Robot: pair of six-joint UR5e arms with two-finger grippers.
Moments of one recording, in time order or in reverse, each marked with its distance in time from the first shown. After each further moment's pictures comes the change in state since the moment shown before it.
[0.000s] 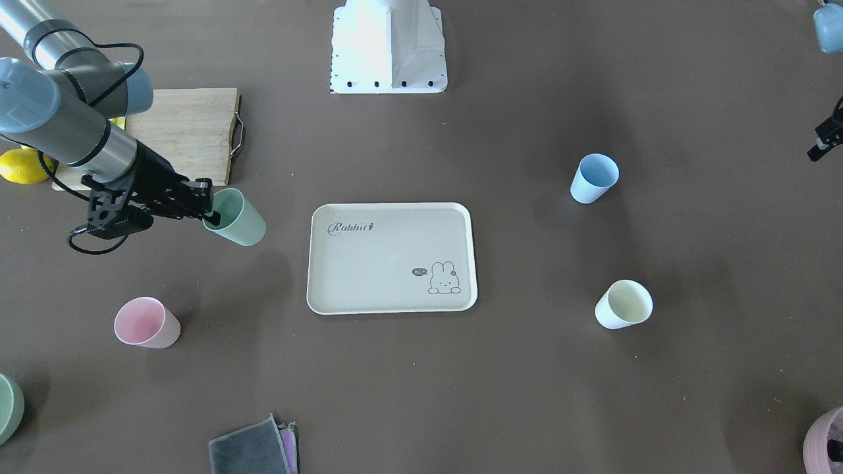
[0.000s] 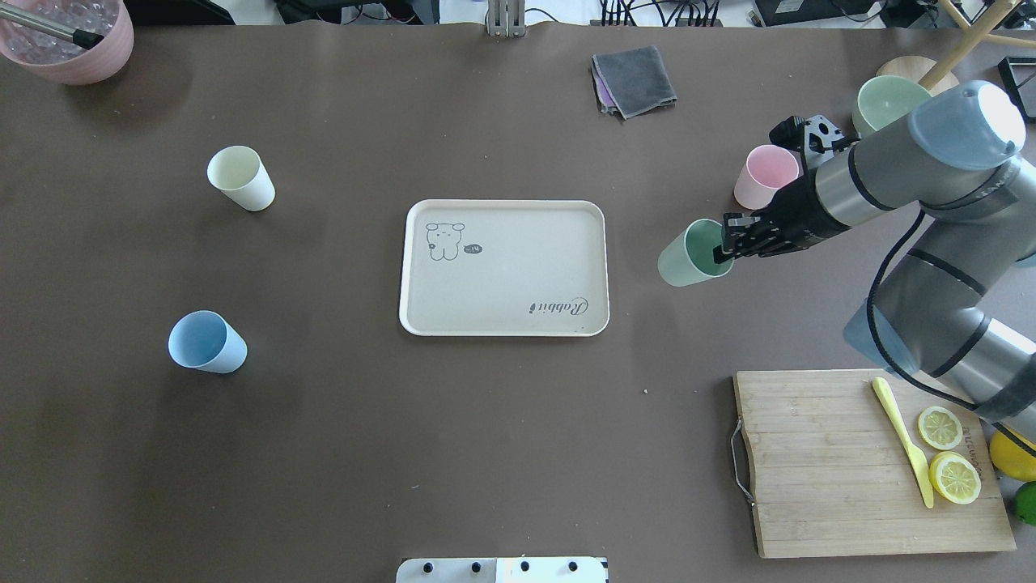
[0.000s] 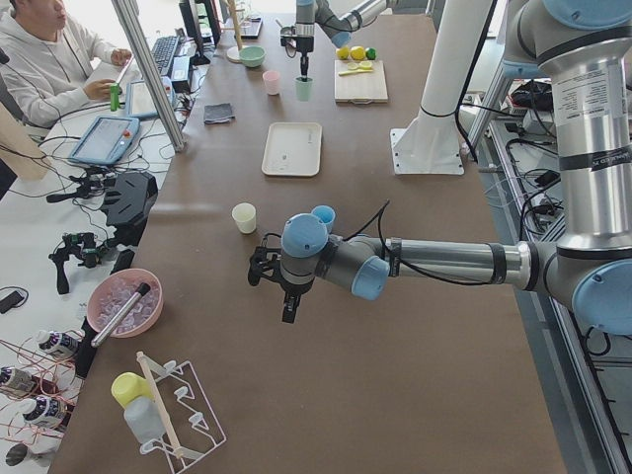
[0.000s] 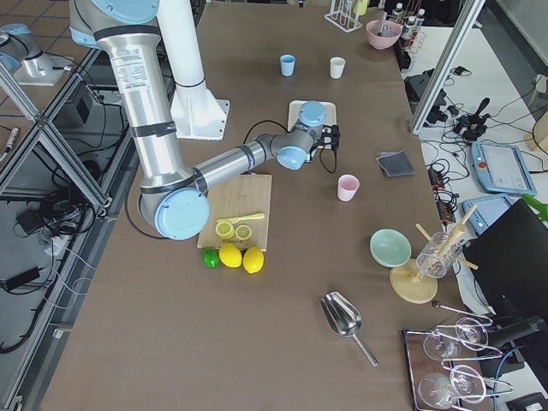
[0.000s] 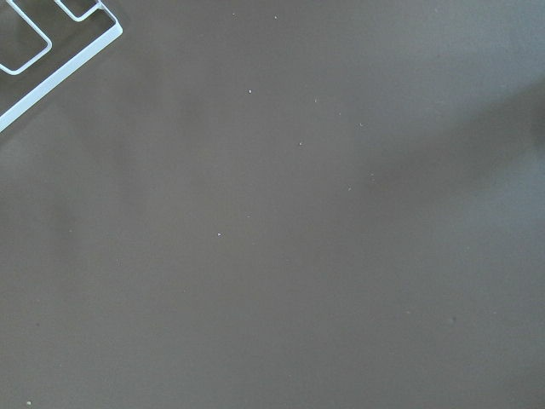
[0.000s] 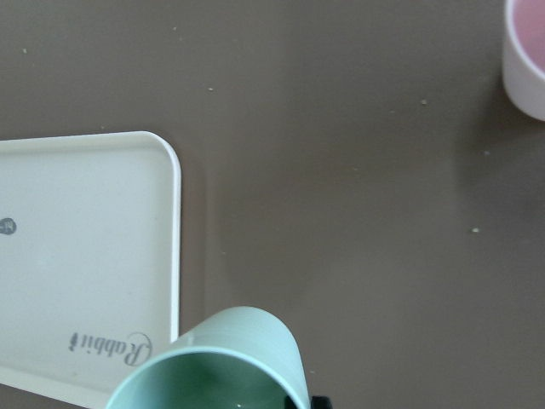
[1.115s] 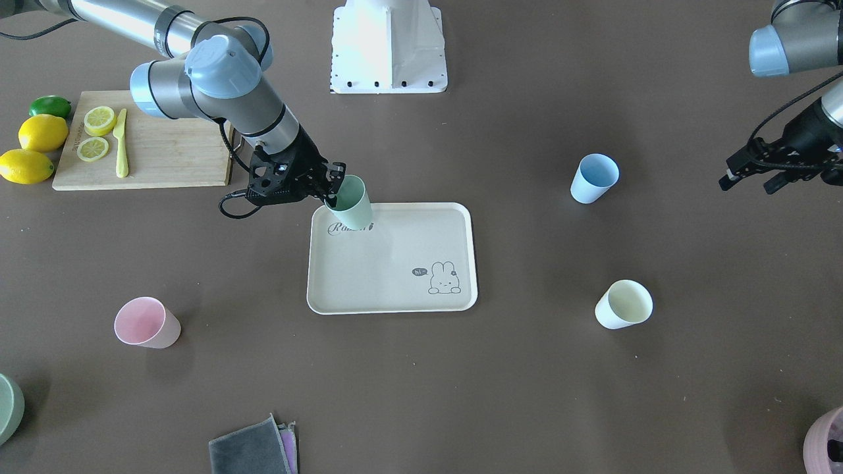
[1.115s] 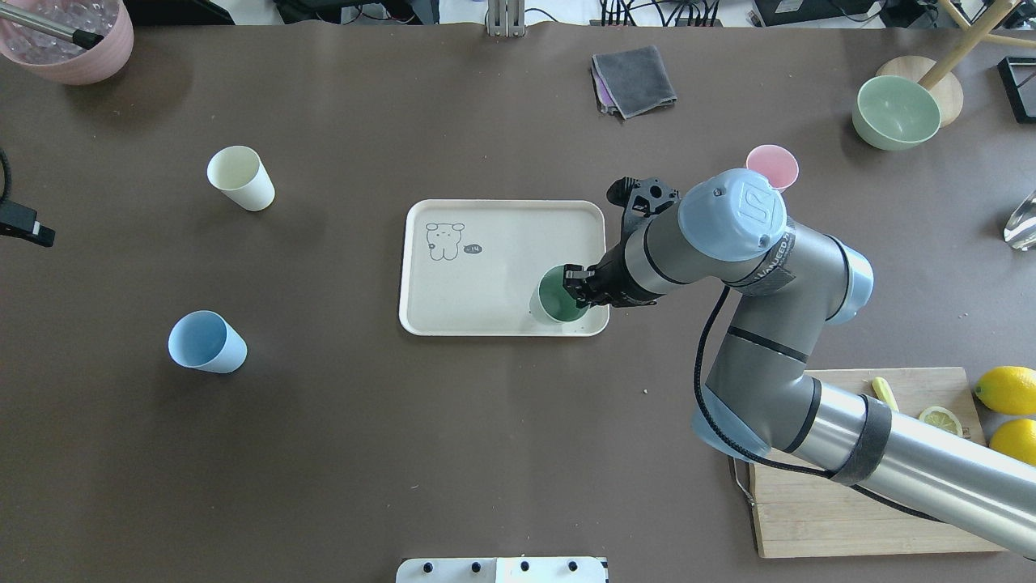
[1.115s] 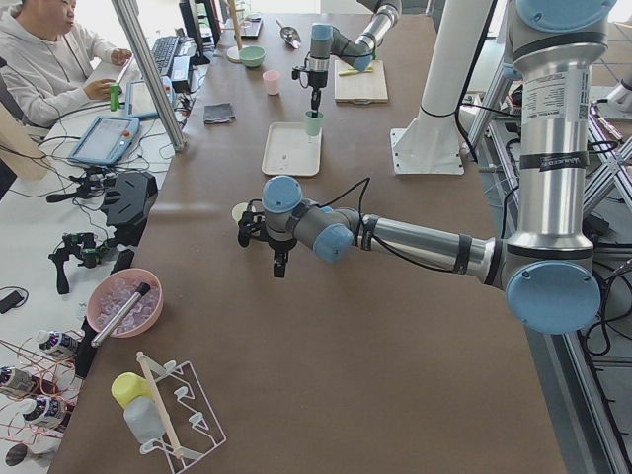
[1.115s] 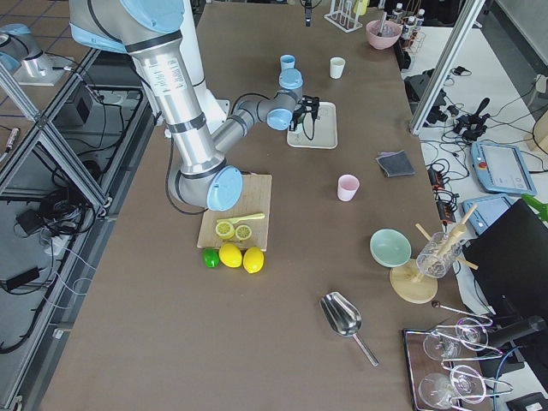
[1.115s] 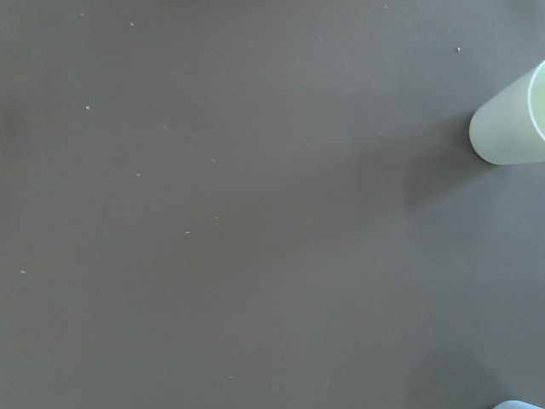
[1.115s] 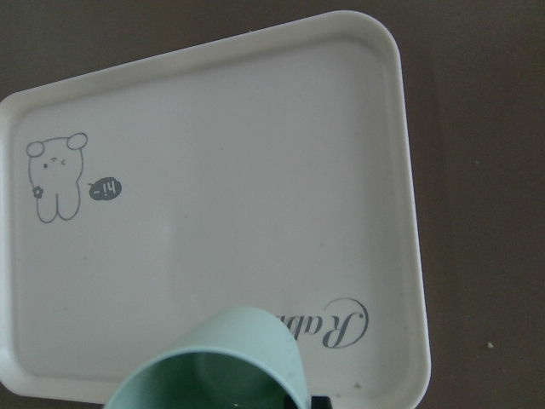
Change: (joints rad) left arm 0.259 -0.151 -0.039 -0.051 0.014 -0.460; right arm -0.252 0.207 -0.018 -0.177 -0.291 0.201
